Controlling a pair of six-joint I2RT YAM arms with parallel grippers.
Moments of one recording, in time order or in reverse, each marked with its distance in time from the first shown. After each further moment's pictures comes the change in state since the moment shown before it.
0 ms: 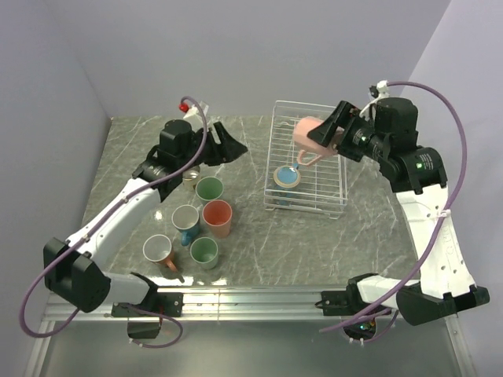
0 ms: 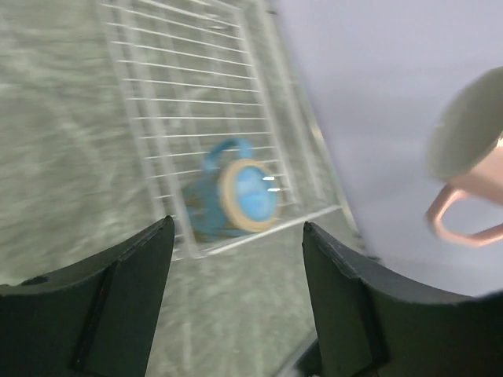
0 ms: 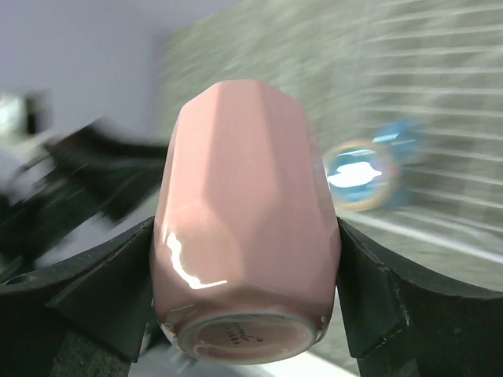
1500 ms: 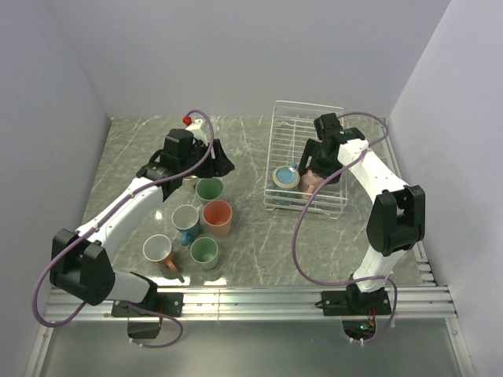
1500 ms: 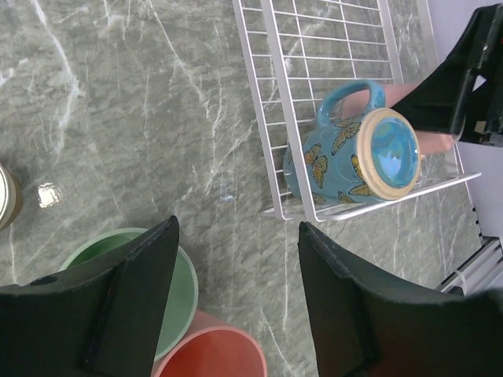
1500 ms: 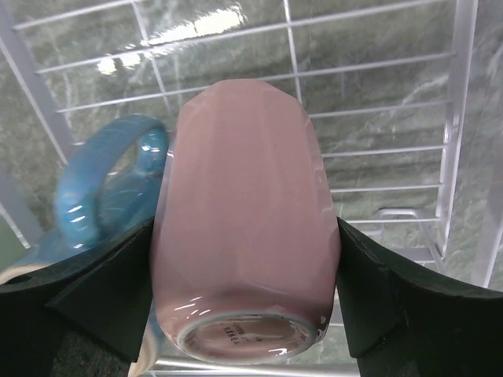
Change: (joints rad) left arm 0.073 0.026 -0.100 -0.142 -0.082 0.227; right arm -0.003 0.529 -0.160 -0.055 0.348 -0.076
